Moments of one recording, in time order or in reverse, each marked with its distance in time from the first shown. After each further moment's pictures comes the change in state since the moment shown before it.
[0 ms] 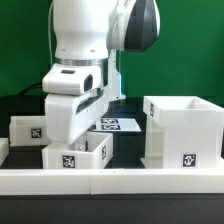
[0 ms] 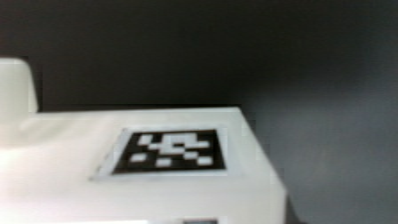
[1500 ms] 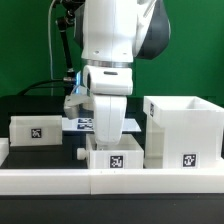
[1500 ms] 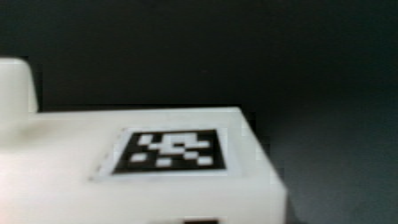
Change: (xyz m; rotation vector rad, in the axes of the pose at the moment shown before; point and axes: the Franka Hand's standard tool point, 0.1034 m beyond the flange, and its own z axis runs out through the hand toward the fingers) arm 0.035 0.004 0.001 -0.073 -0.047 -0.272
